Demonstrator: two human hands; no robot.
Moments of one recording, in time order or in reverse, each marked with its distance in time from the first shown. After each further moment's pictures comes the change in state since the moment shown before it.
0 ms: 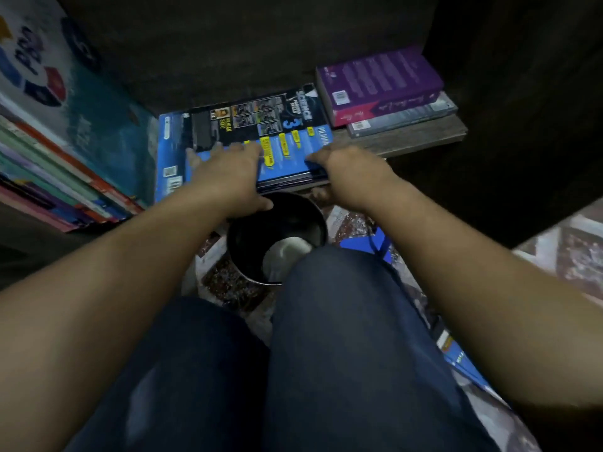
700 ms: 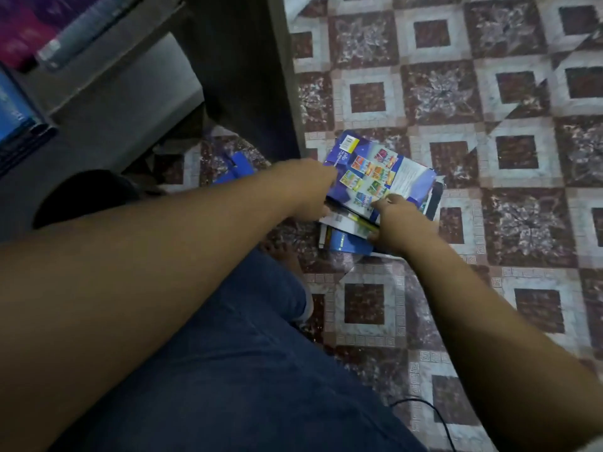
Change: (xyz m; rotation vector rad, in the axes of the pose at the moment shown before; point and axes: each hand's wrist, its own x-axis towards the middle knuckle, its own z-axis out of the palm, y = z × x) left_hand -0.060 0.363 0.128 0.337 -0.352 0.913; right_hand -0.327 0.212 0.195 0.344 -0.313 0.876
